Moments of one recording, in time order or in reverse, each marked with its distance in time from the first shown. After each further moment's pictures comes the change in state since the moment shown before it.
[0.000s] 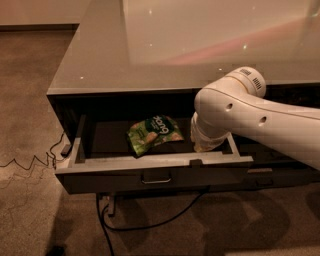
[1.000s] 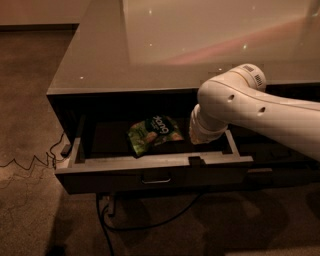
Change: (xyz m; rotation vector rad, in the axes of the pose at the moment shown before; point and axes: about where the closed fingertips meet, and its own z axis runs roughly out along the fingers) arm 0.001 -0.023 0.011 0.026 -0.051 0.050
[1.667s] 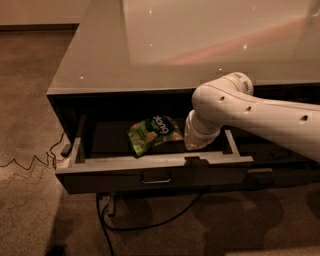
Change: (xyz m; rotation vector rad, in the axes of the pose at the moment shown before) arm -0.008 0.006 0.038 -0.075 -0.043 0.020
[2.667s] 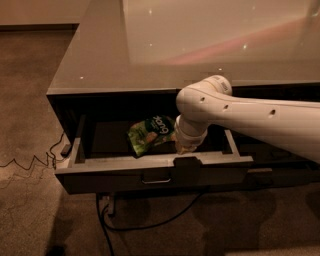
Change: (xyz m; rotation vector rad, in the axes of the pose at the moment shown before) arm -0.023 0.004 0.035 -0.099 -0.005 -0.088
